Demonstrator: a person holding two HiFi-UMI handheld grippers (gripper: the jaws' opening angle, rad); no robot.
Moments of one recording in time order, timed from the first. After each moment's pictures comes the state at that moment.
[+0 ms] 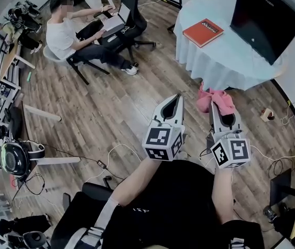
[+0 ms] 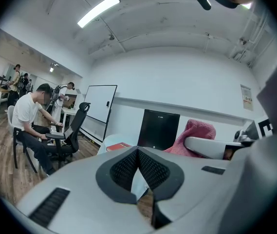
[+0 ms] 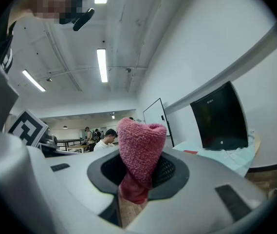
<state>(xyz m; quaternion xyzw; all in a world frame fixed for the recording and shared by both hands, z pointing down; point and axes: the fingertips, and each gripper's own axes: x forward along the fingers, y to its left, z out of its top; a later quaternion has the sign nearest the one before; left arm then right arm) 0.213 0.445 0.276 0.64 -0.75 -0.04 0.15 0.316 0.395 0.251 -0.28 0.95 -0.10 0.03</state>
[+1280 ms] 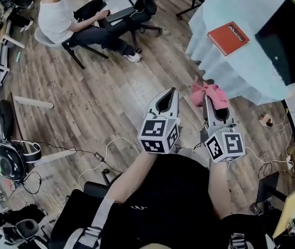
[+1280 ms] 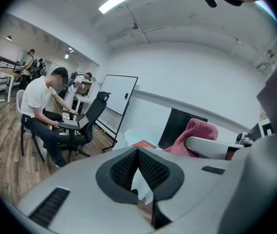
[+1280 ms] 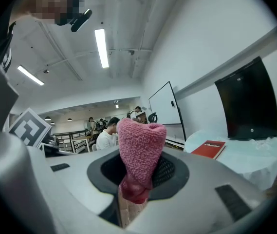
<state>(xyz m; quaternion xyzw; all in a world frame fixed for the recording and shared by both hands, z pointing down) 0.011 0.419 0.315 0.60 -0.77 -0.06 0.23 0.103 0.363 0.278 -0.25 0.96 -0.12 -0.04</state>
